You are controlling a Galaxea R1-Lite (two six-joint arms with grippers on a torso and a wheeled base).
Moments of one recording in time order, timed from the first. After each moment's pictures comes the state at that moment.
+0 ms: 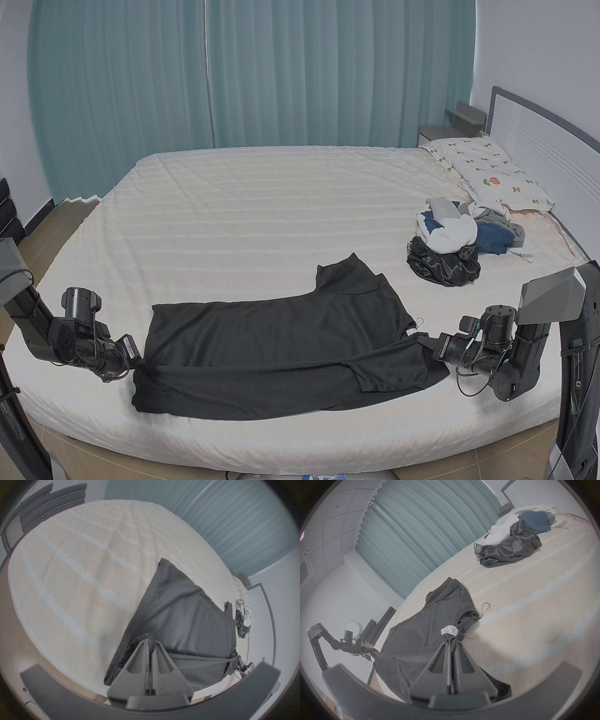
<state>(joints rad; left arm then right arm) 0.17 2.03 -0.62 -0.43 -0.28 -0.49 0.11 2.46 -0.54 -1.50 0.41 0.48</state>
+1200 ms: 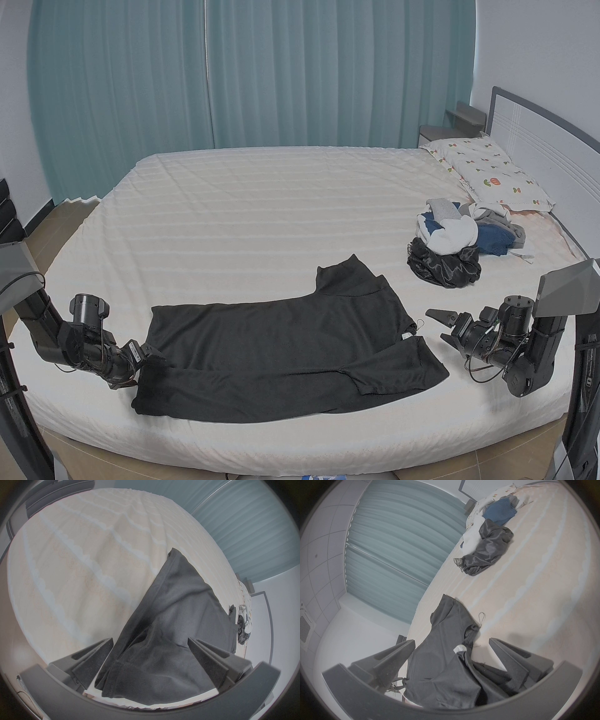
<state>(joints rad) 0.15 2.11 -0.64 -0.43 -0.29 -0.58 0.06 2.37 -0.48 -1.55 0.41 0.86</state>
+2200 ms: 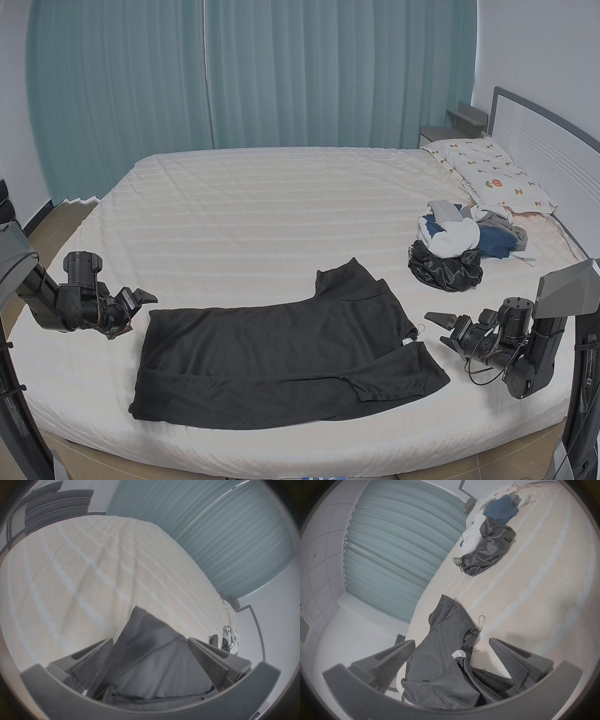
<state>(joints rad) 0.17 2.10 -0.89 -0.45 -0.28 -0.63 0.07 2.36 -0.46 -1.55 0.41 0.85</state>
